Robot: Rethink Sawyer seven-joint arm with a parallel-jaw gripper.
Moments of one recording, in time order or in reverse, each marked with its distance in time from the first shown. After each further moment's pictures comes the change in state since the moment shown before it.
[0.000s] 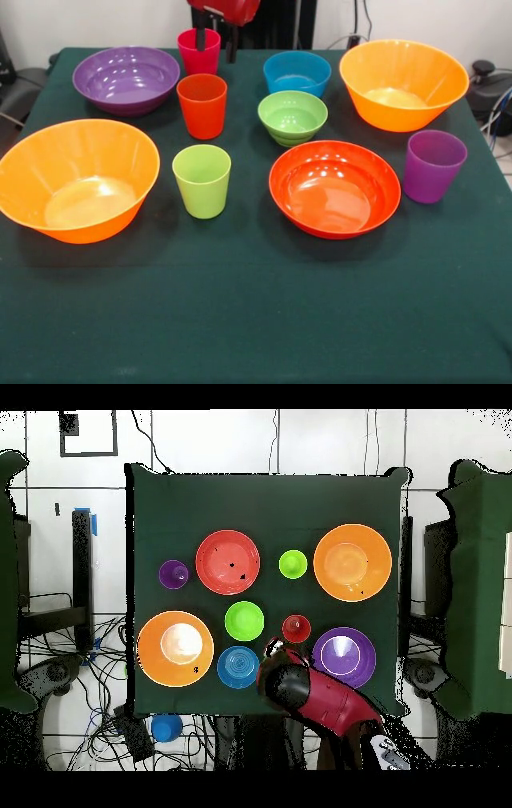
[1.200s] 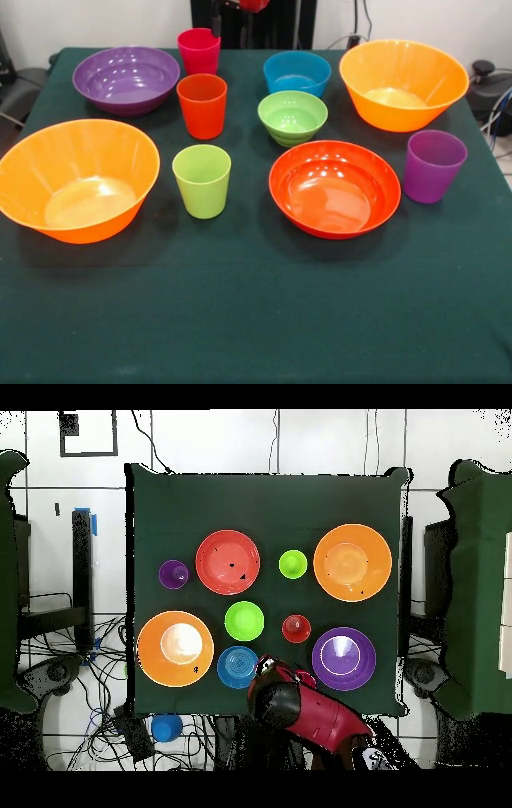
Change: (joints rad) arm 0.001 -0.006 0.000 0.083 -0.035 -0.028 0.000
